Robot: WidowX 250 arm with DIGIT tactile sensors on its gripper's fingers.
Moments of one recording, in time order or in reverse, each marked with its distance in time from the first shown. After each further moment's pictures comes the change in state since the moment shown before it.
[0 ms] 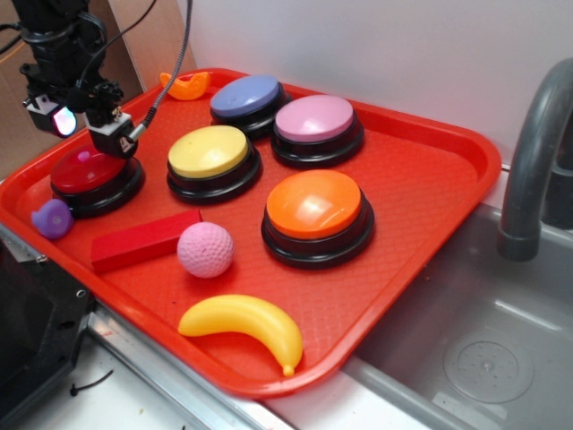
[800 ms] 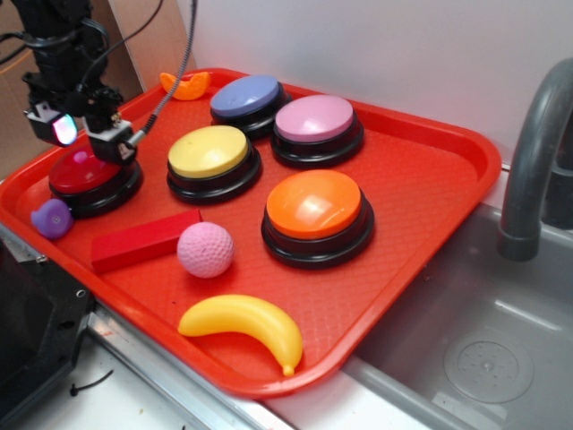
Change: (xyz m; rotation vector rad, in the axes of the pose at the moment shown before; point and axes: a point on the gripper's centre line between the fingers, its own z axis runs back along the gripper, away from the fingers) arm -0.008 0.003 0.006 -0.055 0.076 0.035
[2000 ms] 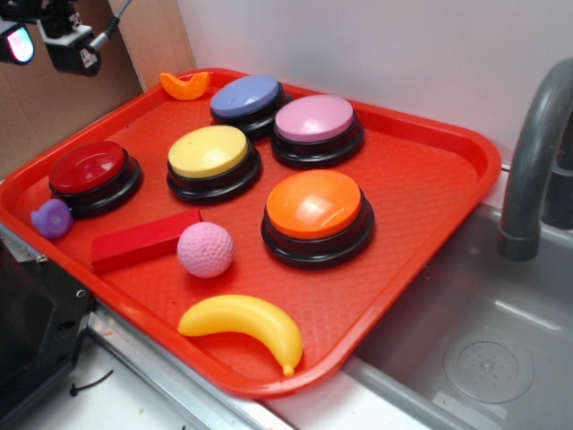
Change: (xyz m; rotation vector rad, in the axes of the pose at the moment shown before) arm 0.006 0.014 0.073 0.011 -0.036 0.044
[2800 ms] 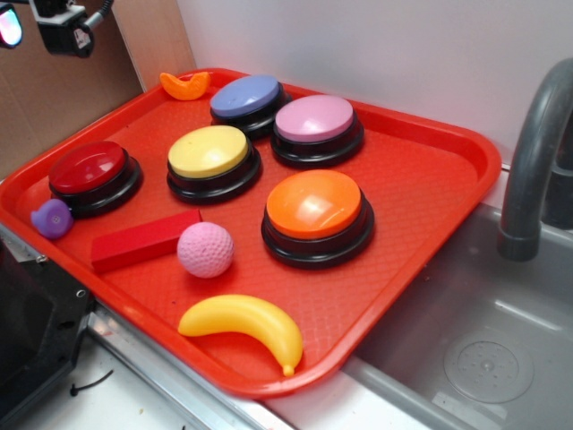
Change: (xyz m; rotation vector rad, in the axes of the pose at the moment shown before) arm -0.002 -0.004 0.017 -0.003 0.022 0.033
